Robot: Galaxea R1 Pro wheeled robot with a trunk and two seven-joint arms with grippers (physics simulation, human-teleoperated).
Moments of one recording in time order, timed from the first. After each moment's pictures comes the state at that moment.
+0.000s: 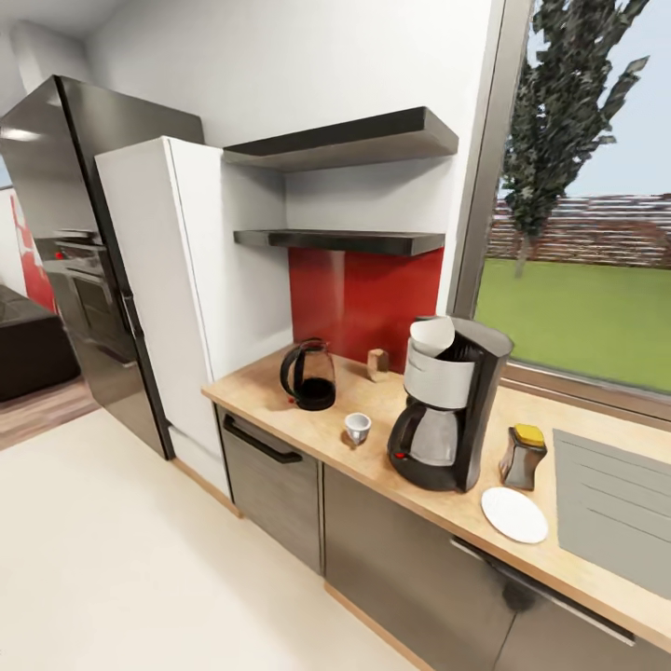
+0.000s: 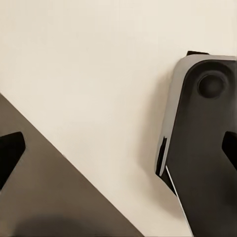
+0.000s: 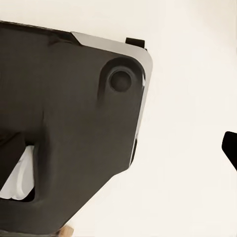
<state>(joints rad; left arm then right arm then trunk) 0.06 0.06 0.05 -0.14 0.06 -0.14 0.20 -0.17 -0.08 0.00 -0.03 0.15 0.13 0.18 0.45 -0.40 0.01</state>
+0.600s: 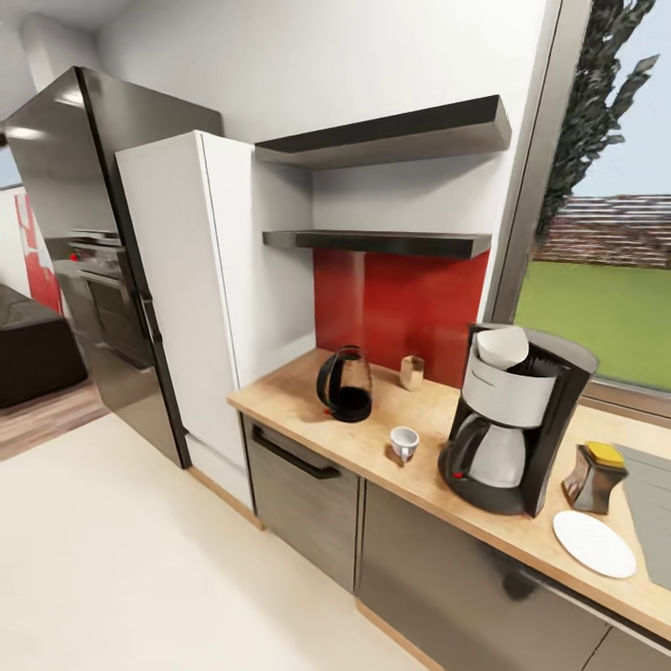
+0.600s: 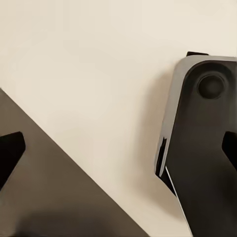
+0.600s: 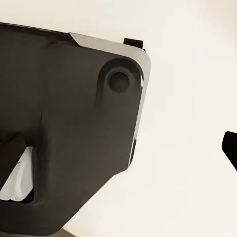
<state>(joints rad) 0.06 0.06 0.05 -0.14 0.06 -0.14 0.20 -0.17 -0.08 0.00 -0.03 0.15 0.13 0.17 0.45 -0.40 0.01</state>
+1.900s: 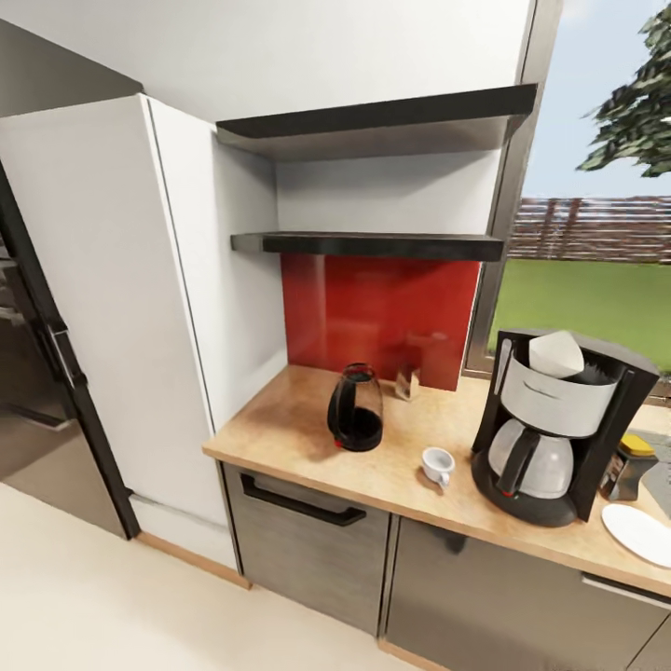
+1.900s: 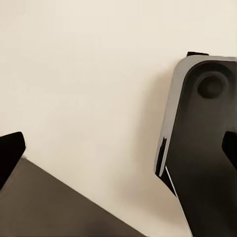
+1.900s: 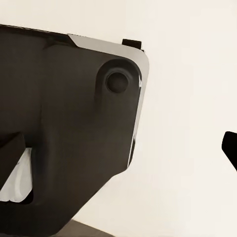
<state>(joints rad) 0.06 0.06 0.05 -0.14 0.06 -0.14 0.20 -0.17 -0.08 0.00 -0.03 0.15 0.13 0.18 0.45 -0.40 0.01</state>
